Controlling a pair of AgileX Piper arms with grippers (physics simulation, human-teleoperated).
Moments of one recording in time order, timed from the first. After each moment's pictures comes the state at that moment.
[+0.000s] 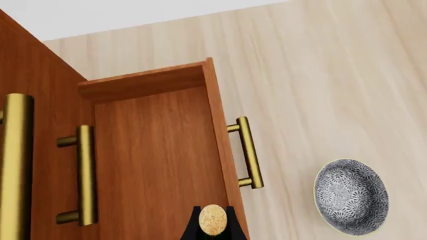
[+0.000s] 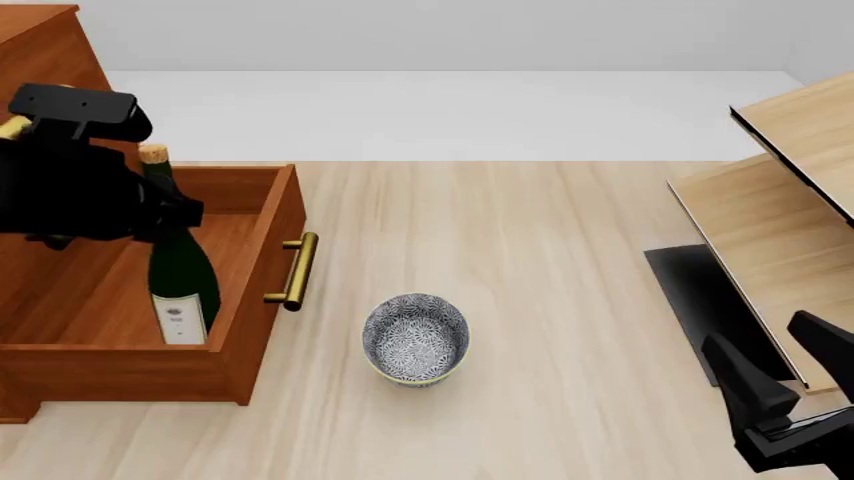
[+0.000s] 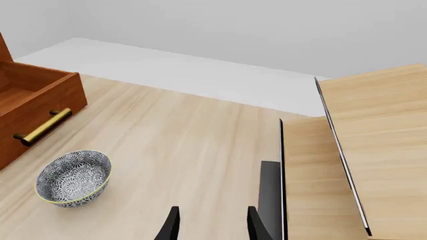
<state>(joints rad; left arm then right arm) -0.20 1.14 -0.84 0.56 -0.04 0.21 0.17 0.00 0.01 -0.08</state>
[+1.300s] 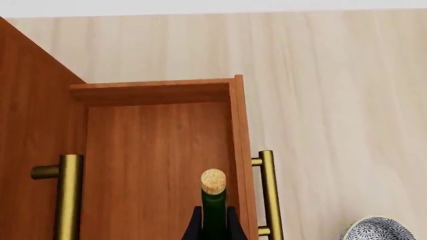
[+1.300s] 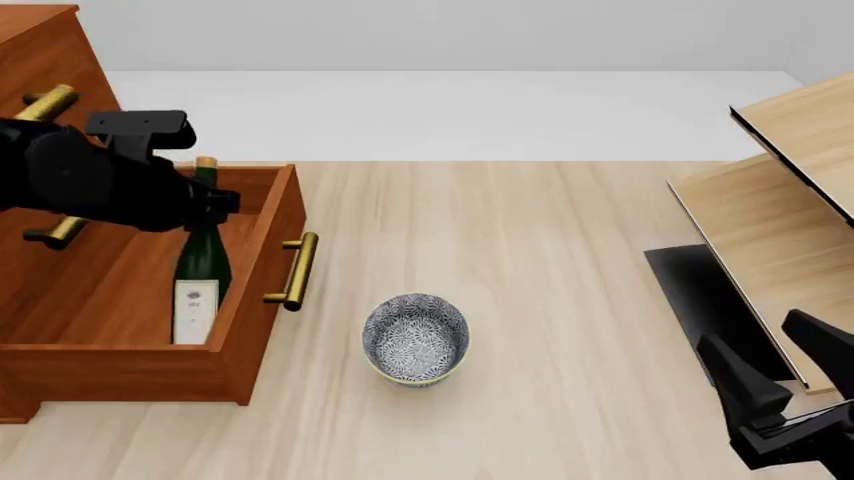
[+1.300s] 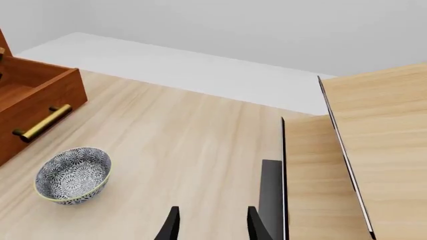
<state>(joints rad) -0.13 1.45 -0.91 0.37 -0.11 0.22 0.21 0.00 -0.01 -0.09</state>
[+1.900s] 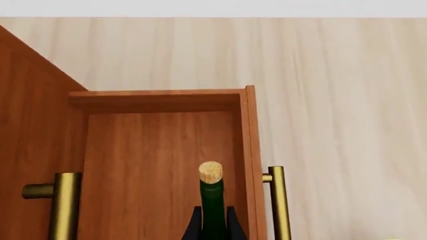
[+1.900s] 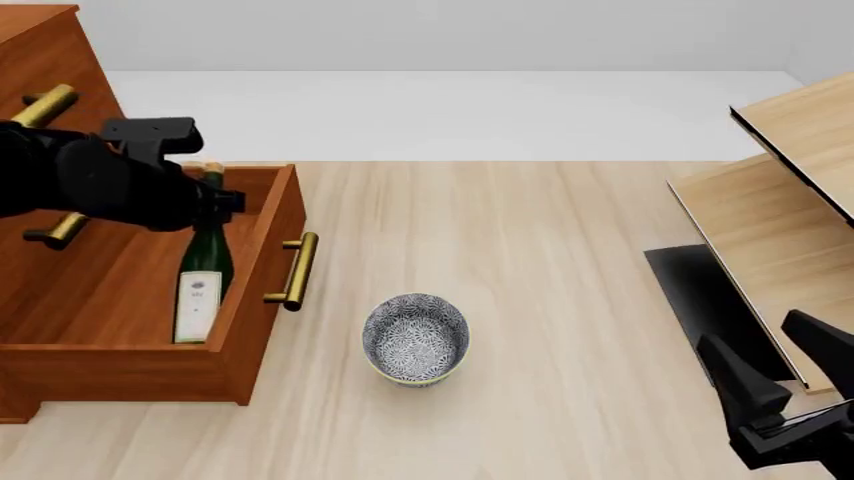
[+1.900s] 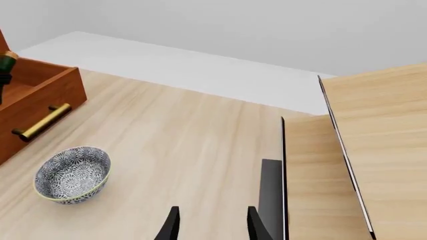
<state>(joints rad) -0.11 1.55 -0.94 0.29 -0.10 0.22 0.22 0.00 -0.01 -0.09</state>
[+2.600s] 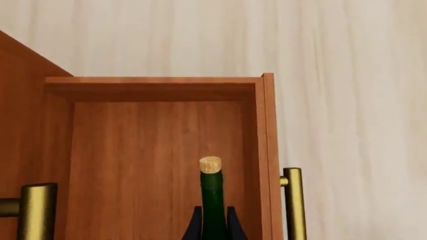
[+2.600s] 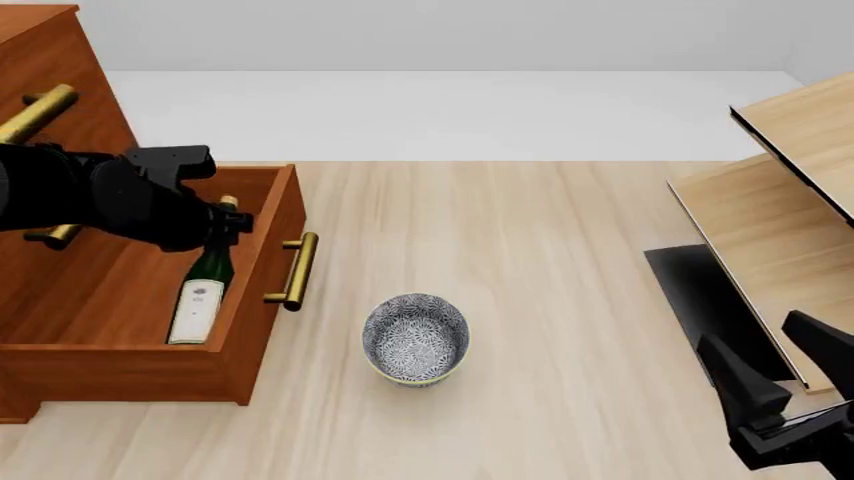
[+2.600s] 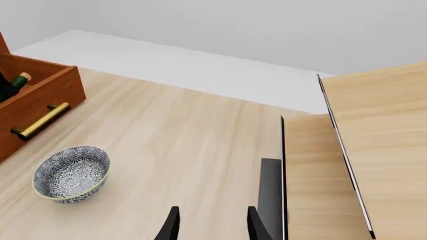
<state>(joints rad) -0.09 1.66 -0.94 0.26 -0.07 0.21 0.21 0.00 -0.01 -0.09</state>
